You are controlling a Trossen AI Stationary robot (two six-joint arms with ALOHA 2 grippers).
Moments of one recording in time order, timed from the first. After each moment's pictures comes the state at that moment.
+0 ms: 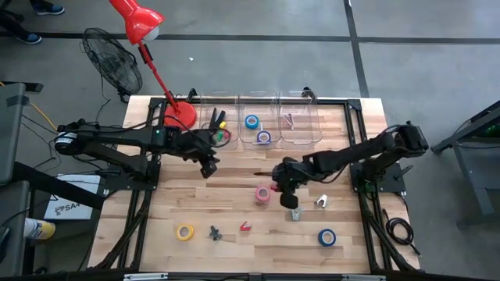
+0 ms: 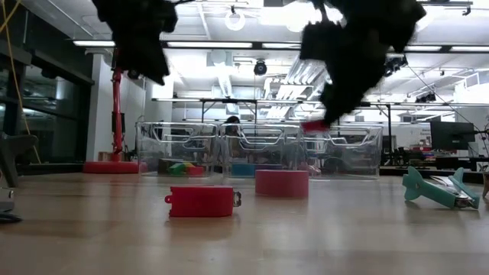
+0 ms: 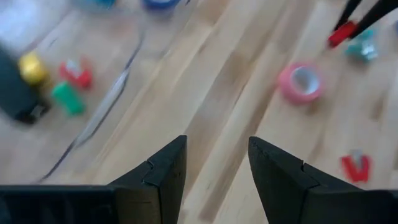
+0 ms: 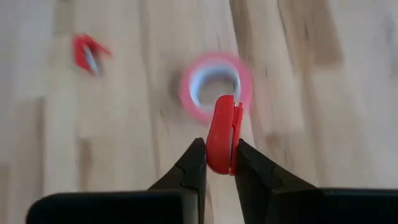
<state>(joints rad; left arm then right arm) 0.03 1.15 0.96 -0.66 -0.14 -0.48 0.15 1.55 0.94 -0.35 -0.04 0.35</state>
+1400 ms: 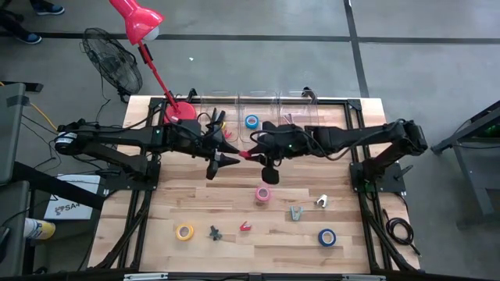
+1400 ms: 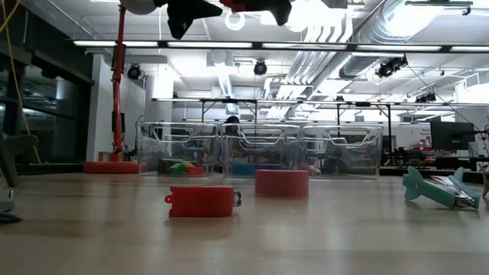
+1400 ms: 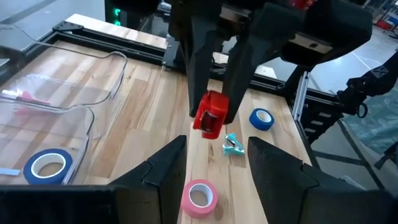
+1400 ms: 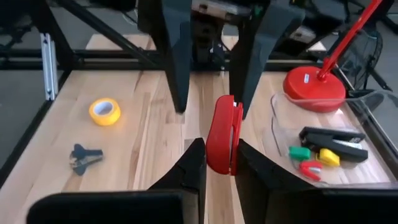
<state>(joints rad) 0.03 1.15 0.96 -0.12 0.10 -0.26 0.04 1.55 1.36 -0.28 0.04 0.02</state>
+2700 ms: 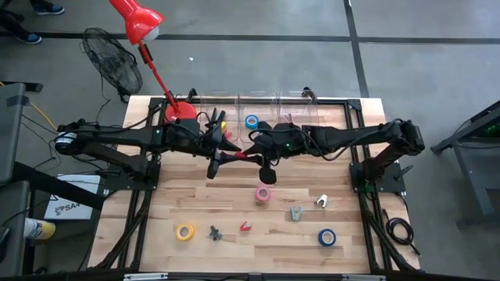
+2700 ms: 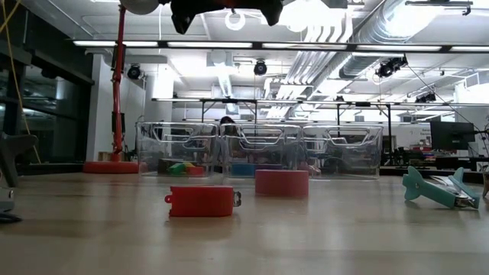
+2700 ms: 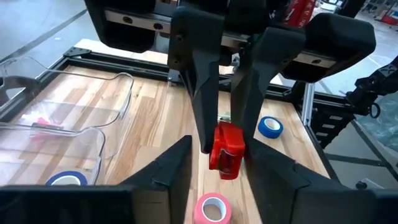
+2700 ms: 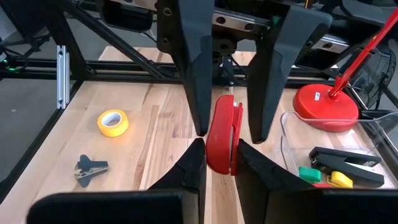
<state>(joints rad) 0.03 1.15 0.96 -0.08 0.08 -0.18 0.02 1.57 1.36 -0.20 -0.01 -0.01</state>
